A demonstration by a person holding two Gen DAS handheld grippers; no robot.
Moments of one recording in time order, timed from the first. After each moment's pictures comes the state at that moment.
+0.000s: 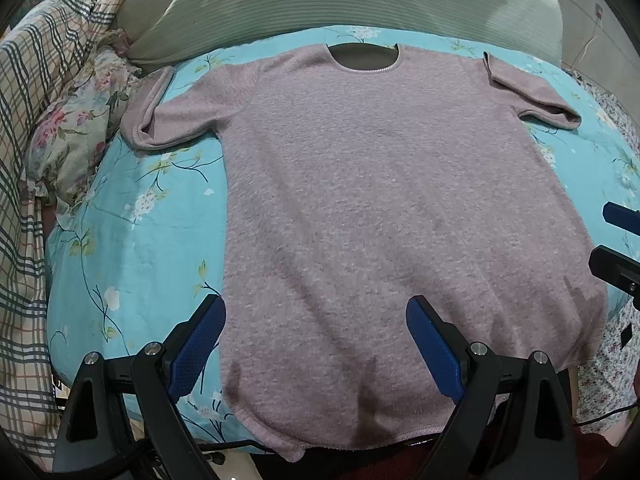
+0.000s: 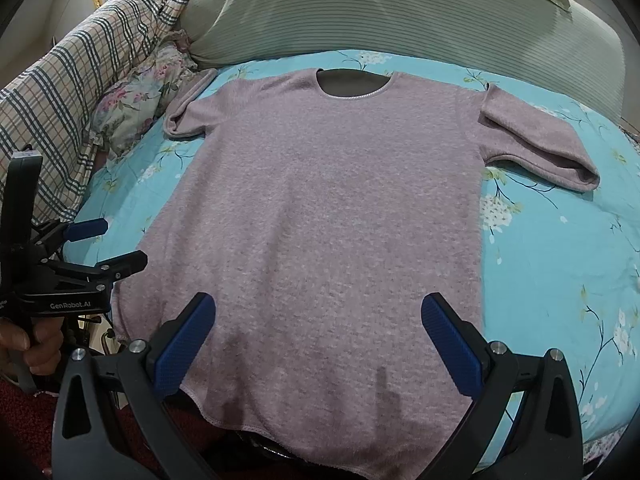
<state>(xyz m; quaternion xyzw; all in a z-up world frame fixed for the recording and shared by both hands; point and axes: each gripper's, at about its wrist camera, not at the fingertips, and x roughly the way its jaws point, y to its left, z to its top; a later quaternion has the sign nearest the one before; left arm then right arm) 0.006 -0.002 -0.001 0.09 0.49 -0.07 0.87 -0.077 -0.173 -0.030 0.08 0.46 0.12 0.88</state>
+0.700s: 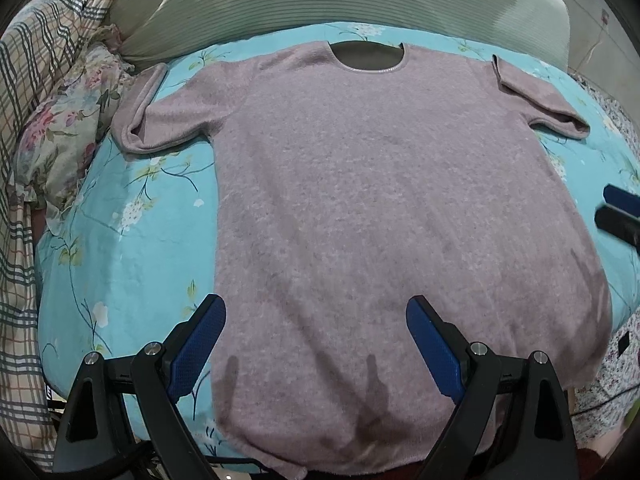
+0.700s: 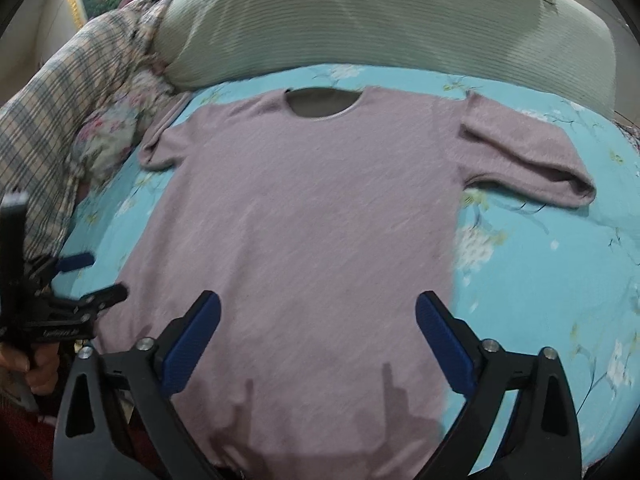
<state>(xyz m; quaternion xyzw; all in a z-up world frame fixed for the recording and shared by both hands) 0.039 -0.006 -0.009 0.08 0.50 -0.07 0.86 -0.026 -0.212 -0.033 0.09 0.45 0.08 0.89</state>
